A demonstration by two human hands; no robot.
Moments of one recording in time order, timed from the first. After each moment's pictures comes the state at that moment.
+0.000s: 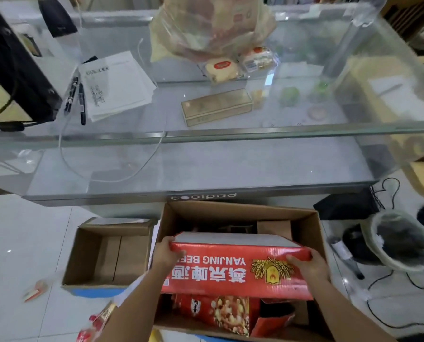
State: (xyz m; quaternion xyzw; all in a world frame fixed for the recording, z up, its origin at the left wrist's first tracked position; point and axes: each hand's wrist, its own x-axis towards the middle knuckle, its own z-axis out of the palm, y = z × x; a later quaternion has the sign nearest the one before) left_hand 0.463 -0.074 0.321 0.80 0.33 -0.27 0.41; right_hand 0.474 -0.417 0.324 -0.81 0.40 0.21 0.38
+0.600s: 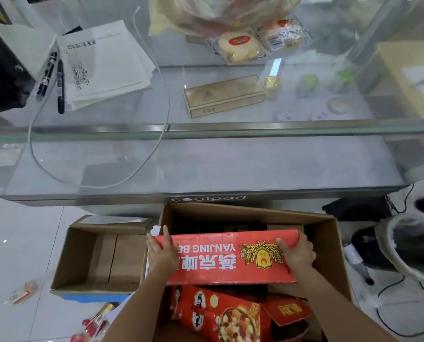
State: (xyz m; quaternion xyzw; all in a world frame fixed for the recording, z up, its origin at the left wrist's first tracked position) left_hand 0.487 -0.056 0.240 0.88 0.29 -0.29 0.24; right_hand 0.538 -0.360 0.280 -0.86 0.35 0.22 0.32
